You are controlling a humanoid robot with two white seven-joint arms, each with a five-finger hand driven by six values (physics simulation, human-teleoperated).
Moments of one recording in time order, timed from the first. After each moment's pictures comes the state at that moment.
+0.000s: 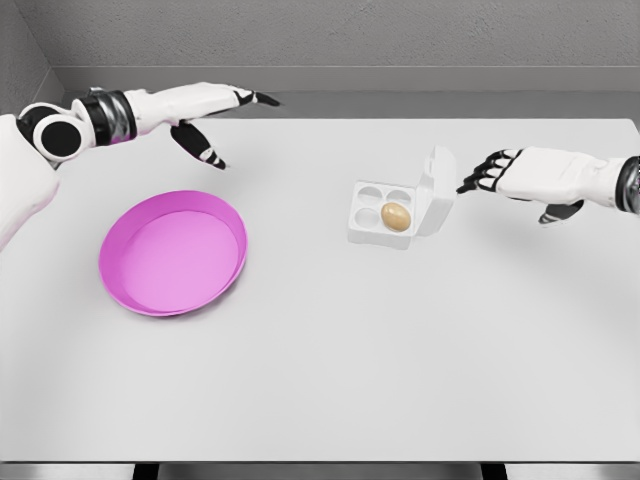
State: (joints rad) left arm -1.07 0.45 -0.91 -0.75 -0.15 -0.61 -0.45; right arm -0.68 -0.86 0.58 -1.43 0.56 -0.61 0.61
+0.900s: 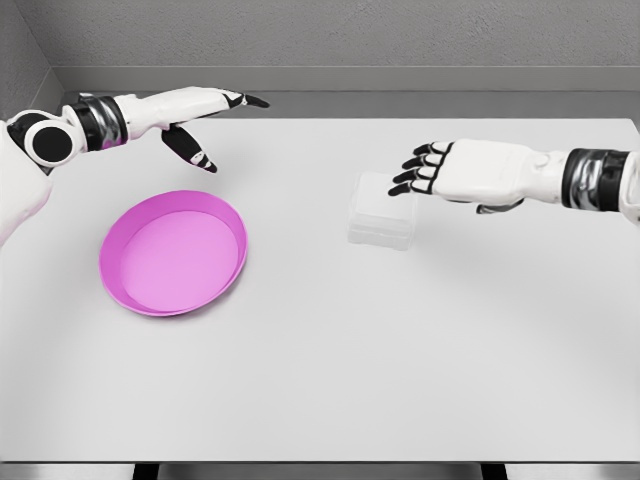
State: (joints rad) left arm -1.06 0.46 -0.91 -0.74 -0.14 -0.61 -0.44; right arm -0.73 -0.79 0.63 -1.62 0.55 -0.61 0.61
